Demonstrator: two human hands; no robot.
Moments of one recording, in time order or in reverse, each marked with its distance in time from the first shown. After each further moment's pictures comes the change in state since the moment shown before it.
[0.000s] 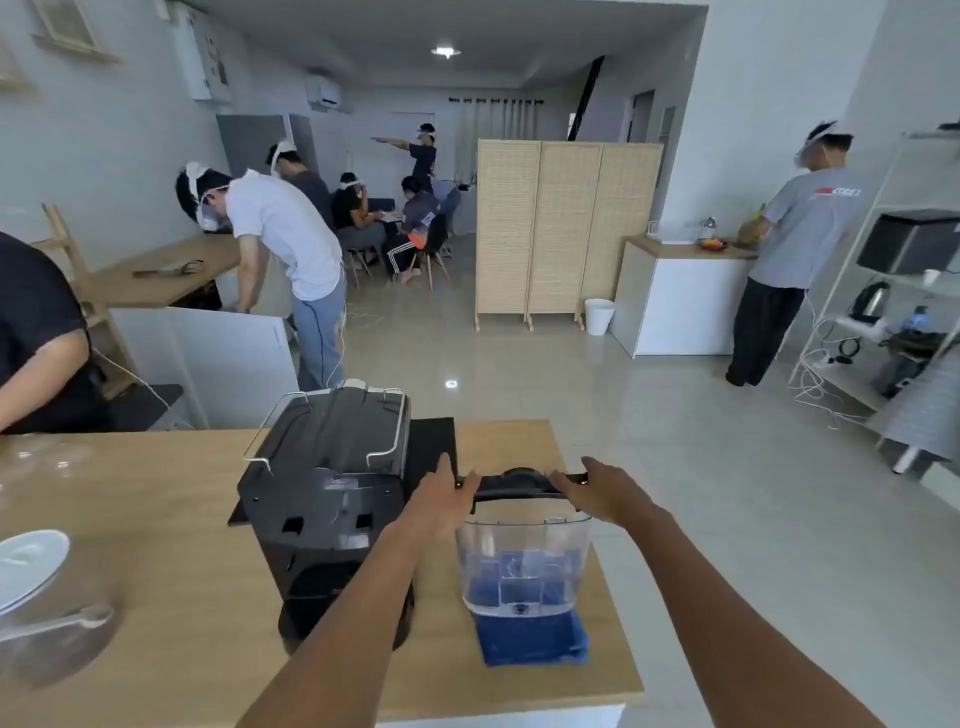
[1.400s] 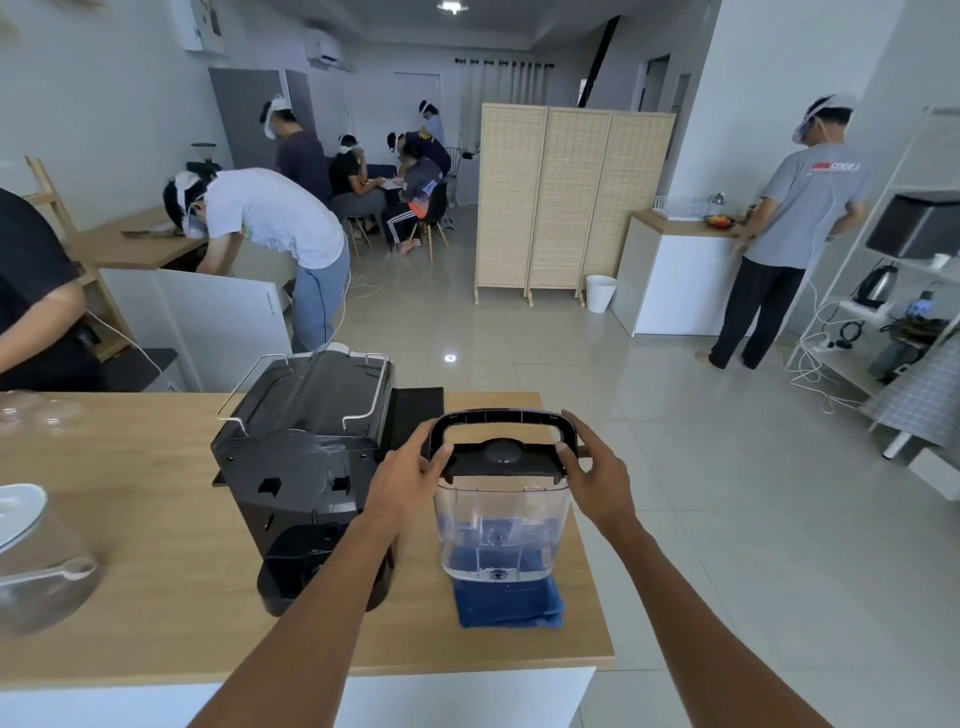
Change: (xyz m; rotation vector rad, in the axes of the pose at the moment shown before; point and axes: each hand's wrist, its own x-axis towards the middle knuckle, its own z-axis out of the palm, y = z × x) left_hand 0.000 -0.035 0.017 -0.025 0.314 0.266; right_hand 0.002 0.045 0.038 0.442 0.410 -0.321
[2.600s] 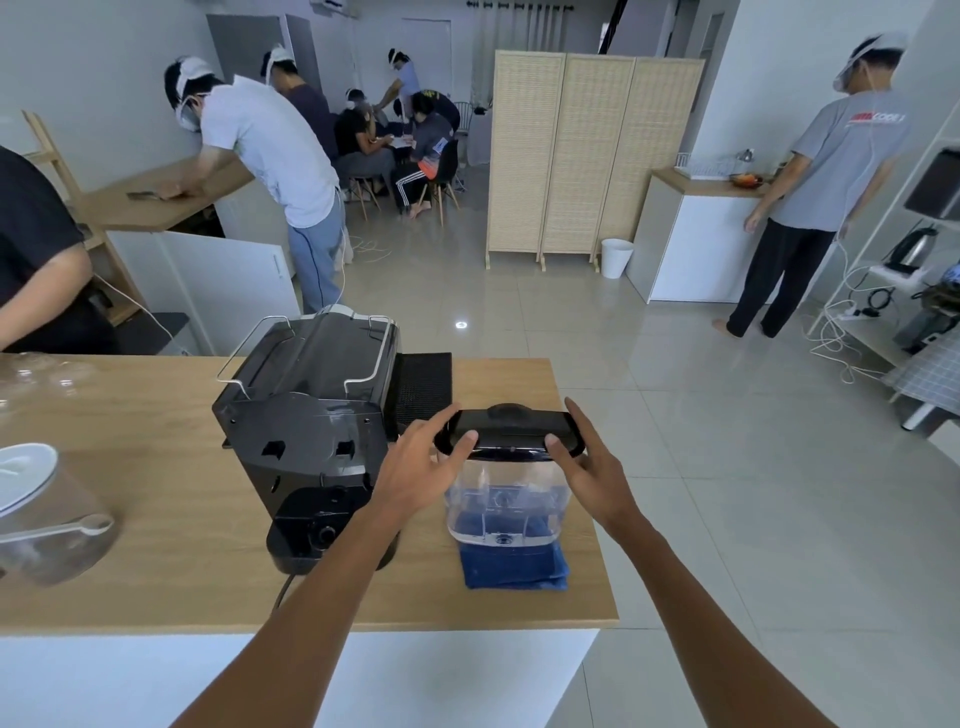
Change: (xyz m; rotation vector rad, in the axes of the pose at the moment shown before) left_hand -0.022 0.001 0.016 0.034 0.002 0.009; right_hand -0.031 -0.003 0.008 0.212 -0.226 0.109
